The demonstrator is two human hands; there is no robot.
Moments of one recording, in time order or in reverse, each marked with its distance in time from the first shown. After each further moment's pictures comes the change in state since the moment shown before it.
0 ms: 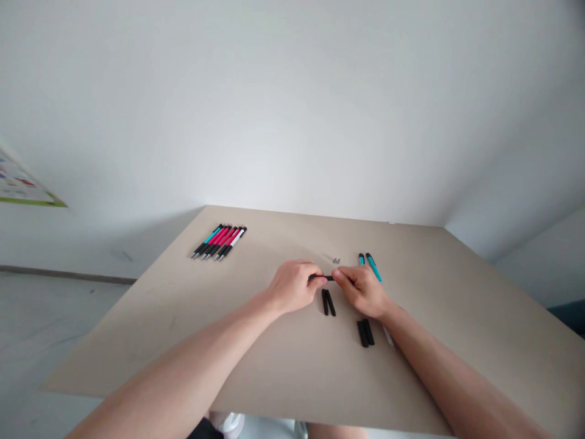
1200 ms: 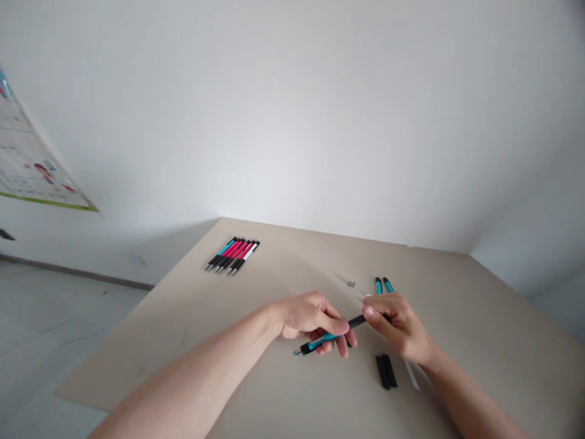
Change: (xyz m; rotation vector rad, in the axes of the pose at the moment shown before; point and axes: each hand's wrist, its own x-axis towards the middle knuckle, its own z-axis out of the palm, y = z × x) left_hand 0.002 -0.011 -0.007 -1.183 -0.820 -0.422; right_hand -0.005 -0.006 -0.019 0.154 -0.057 -0.127
